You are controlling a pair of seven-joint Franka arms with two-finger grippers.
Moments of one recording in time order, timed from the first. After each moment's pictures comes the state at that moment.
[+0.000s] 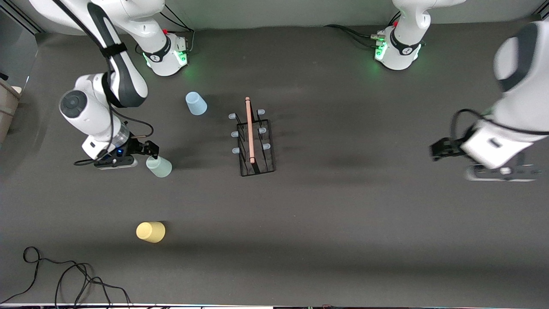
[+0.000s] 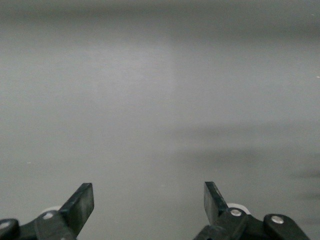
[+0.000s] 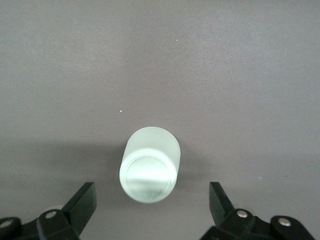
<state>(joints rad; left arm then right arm) 0.12 0.17 -0.24 -1.52 0.07 1.69 -0.09 0.17 0.12 -0.10 -2.39 0.00 2.57 0.01</state>
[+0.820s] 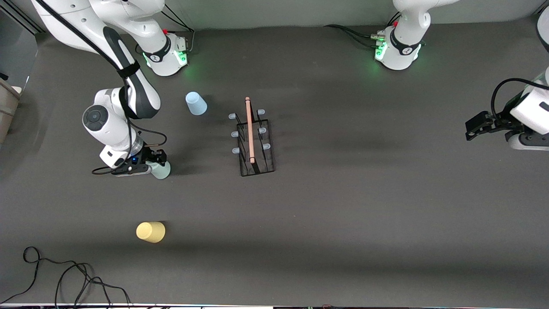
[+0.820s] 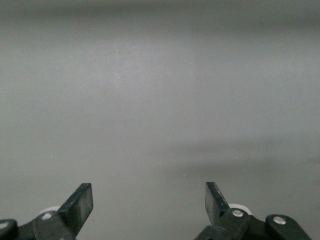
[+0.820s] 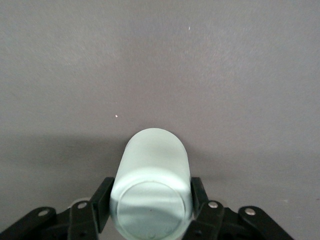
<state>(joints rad) 0.21 -0.02 -0.22 -1.74 0.02 1.76 0.04 0.18 0.21 -0.10 -2.38 0.00 2.64 0.01</state>
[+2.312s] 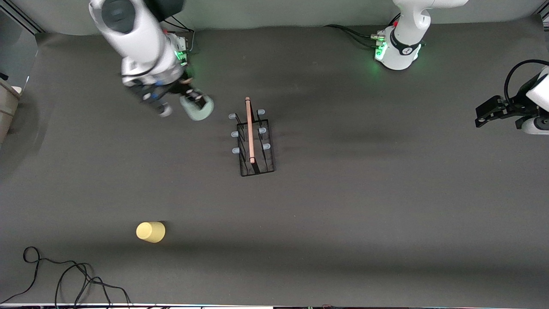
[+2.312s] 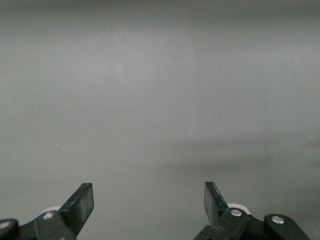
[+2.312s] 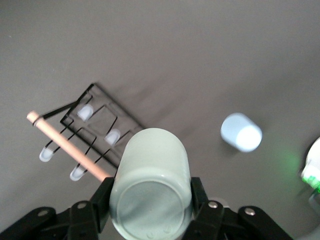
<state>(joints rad) -0.08 -0.05 0.08 -1.71 0.01 1.66 0.07 0.71 -0.09 -0.08 -1.97 0.07 1.80 1.33</state>
